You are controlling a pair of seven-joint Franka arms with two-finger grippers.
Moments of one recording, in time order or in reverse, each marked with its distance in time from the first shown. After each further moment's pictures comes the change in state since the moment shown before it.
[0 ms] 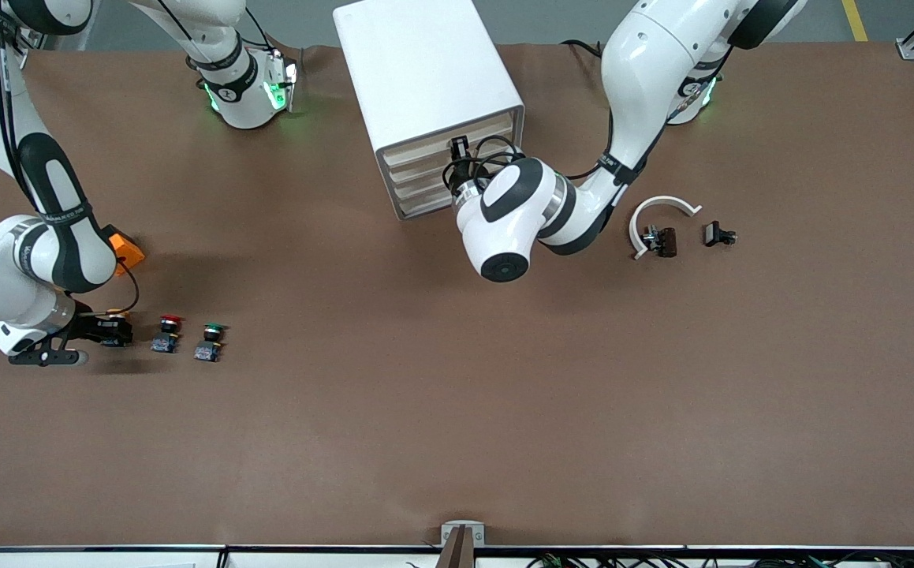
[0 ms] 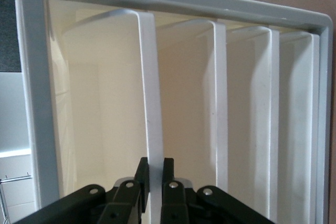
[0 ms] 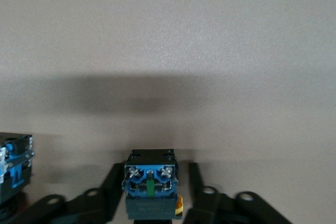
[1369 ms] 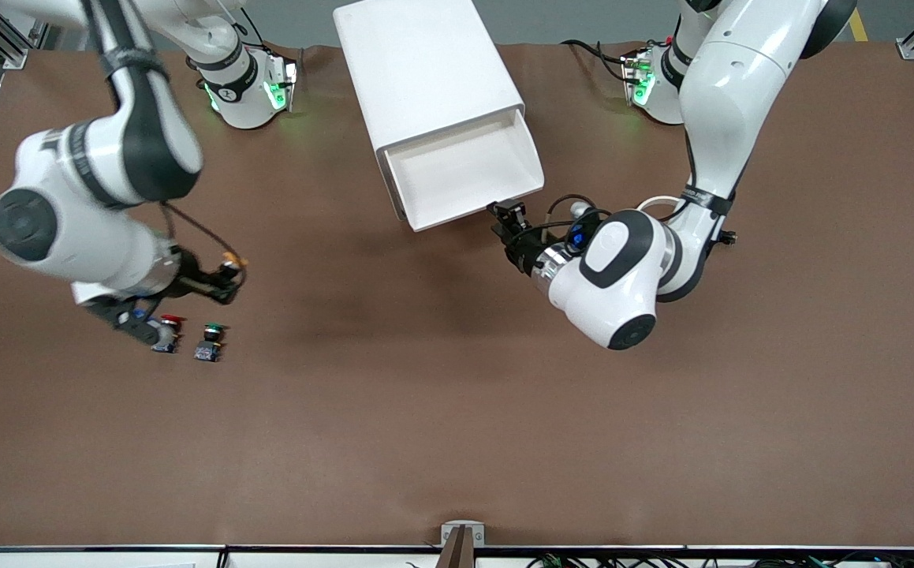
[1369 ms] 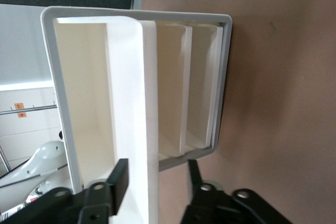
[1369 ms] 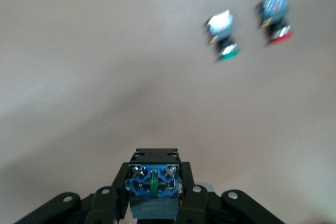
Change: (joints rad) left arm 0.240 0.001 0.017 0.097 0.001 0.039 0.013; right arm 0.572 -0.364 0.035 0.222 0.116 -0.735 1.110
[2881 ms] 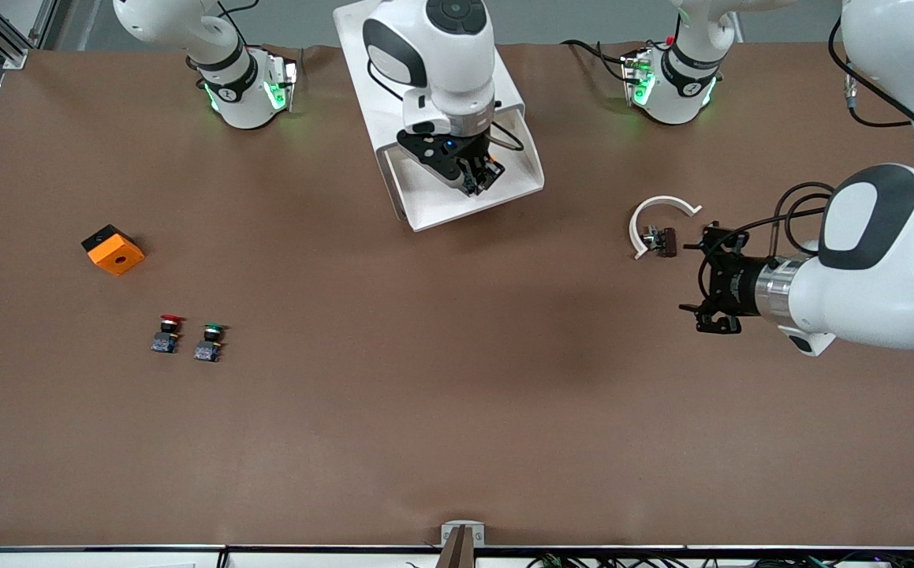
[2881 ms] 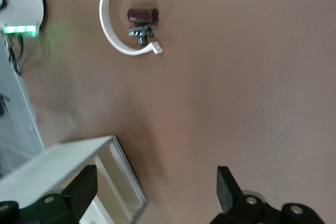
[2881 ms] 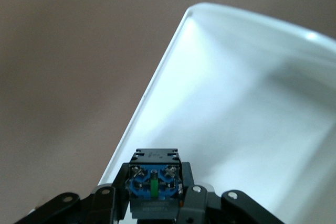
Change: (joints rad) left arm 0.318 -0.205 0.002 0.107 0.517 -0.108 0.717; right arm 0.708 0.110 -0.006 0.046 -0.104 0.250 0.931
